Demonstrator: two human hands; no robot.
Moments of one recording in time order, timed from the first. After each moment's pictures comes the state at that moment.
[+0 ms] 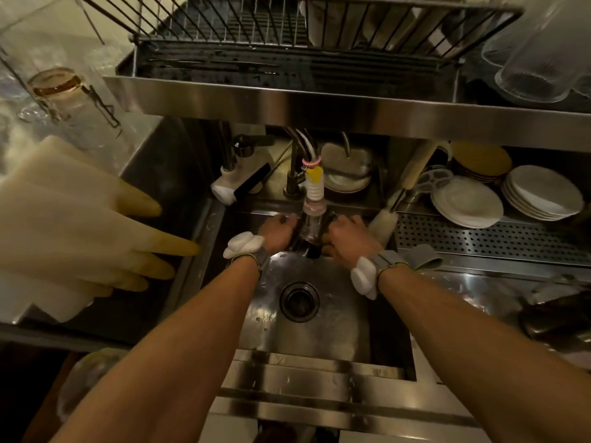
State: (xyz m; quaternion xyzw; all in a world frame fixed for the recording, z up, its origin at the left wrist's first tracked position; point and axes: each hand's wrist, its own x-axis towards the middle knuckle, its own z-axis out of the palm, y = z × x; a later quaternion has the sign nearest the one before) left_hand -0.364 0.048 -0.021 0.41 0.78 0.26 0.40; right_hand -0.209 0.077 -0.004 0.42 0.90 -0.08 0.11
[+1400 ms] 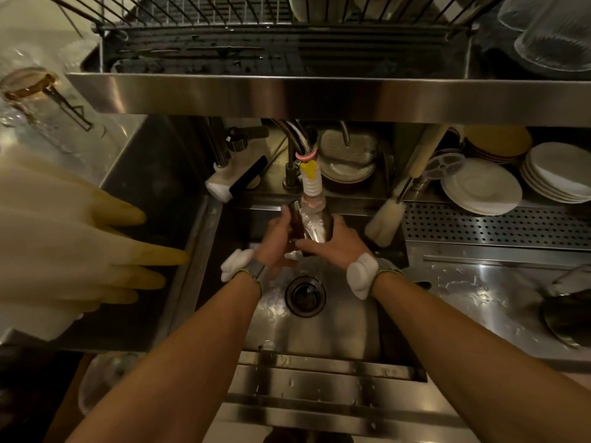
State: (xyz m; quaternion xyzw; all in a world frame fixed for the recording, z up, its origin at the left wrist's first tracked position) left_hand -0.351 0.039 -0.033 0.20 0.66 0.41 0.59; right_hand -0.216 0.073 -0.034 0.57 0.66 -0.48 -0.10
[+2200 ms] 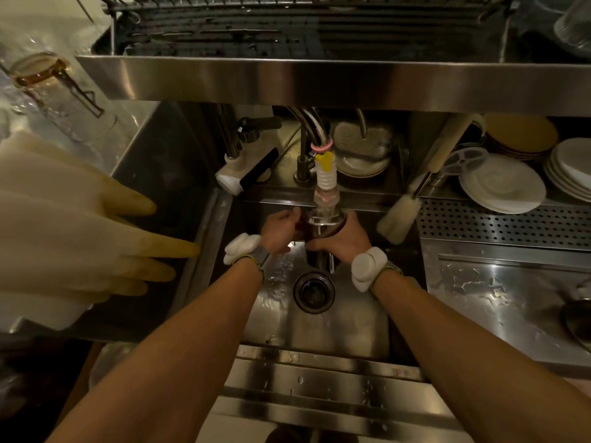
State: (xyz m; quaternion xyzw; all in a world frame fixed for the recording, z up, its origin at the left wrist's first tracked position) left_hand -0.370 0.049 -0.042 0.28 0.74 0.36 0.50; right_hand -0.233 0.077 -0.063 0.59 0.57 -0.54 -0.18
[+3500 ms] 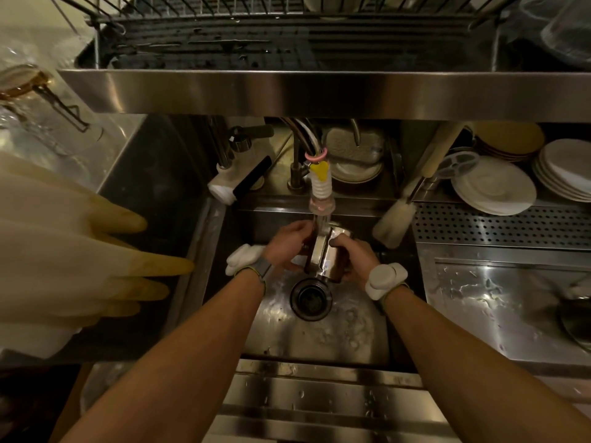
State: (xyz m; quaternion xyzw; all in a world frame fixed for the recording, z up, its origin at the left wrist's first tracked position) left_hand -0.358 0.048 -0.043 0.30 0.68 0.30 0.60; right_hand -0.212 0.074 -0.082 0.61 0.34 -0.69 -0.21
